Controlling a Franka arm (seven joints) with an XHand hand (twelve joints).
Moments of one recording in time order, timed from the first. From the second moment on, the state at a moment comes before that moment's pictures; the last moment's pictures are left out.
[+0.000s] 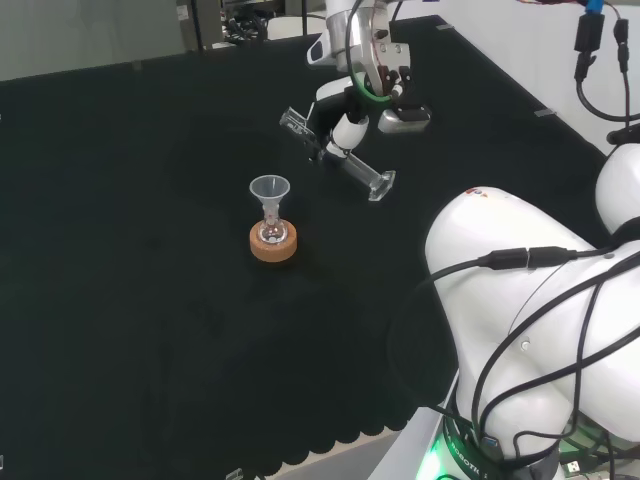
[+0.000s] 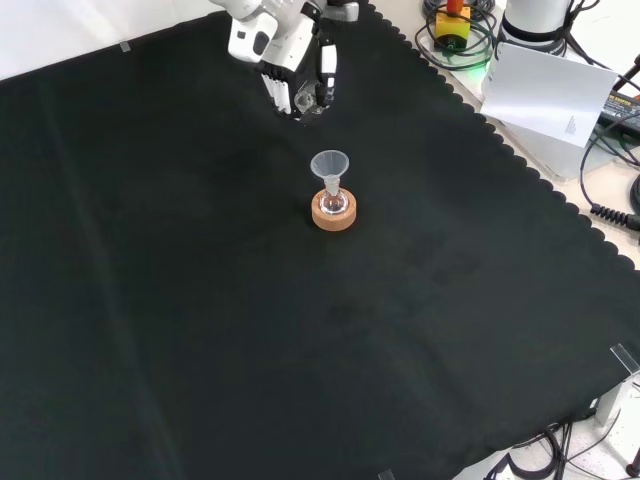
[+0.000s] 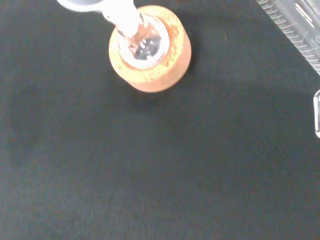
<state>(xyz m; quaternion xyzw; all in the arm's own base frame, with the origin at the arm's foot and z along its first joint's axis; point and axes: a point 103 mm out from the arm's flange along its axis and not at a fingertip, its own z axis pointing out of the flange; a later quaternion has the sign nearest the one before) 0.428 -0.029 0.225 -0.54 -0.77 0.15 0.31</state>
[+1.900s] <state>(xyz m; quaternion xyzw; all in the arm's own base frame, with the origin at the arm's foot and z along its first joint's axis) 0.526 -0.050 0.132 -0.57 -0.75 -0.20 0.26</state>
